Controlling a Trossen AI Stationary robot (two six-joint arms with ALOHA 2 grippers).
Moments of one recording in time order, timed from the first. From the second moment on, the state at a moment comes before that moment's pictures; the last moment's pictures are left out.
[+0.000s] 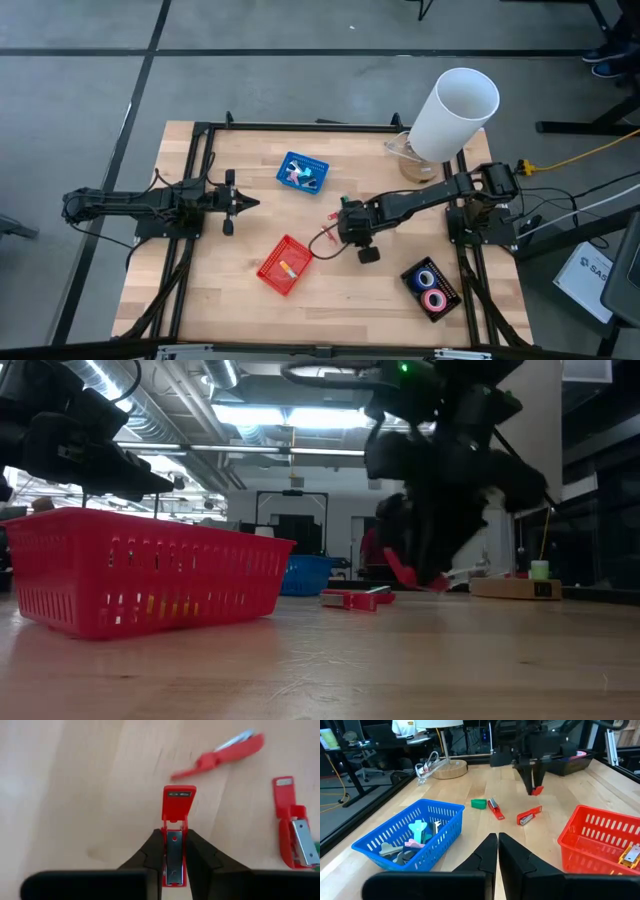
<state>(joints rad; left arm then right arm) 0.10 0.23 0.01 0.03 -0.03 0.07 0.15 1.79 1.07 -0.49 -0.04 -0.12</state>
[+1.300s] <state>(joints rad) 0.10 0.23 0.01 0.03 -0.03 0.07 0.18 2.26 2.19 -0.56 0.01 0.47</state>
